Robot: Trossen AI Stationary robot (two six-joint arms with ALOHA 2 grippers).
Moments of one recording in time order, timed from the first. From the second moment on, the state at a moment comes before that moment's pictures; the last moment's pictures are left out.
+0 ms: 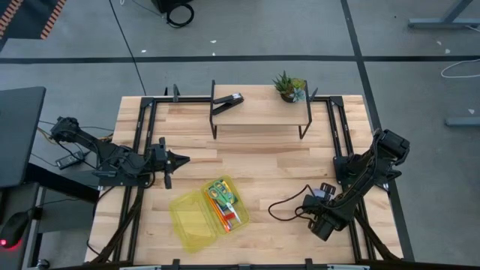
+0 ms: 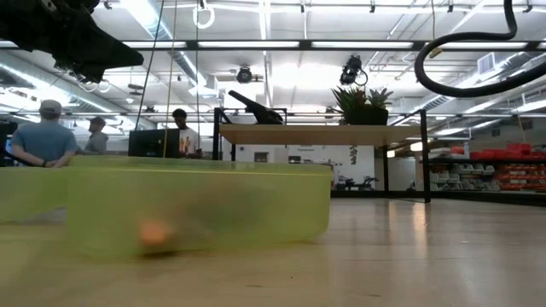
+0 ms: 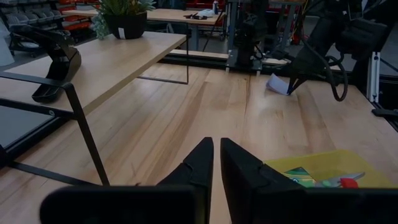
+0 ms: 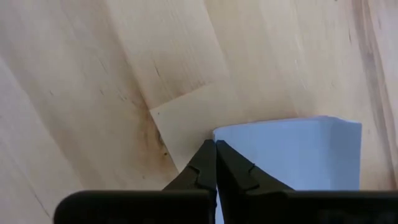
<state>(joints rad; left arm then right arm) -0.47 0.46 0.29 -0.08 -0.72 -0.22 0.90 1.68 0.84 -0.87 0.22 1.32</state>
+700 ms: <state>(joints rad) -0.47 0.46 0.29 -0.08 -0.72 -0.22 0.78 1.68 0.94 -0.87 0.32 1.12</state>
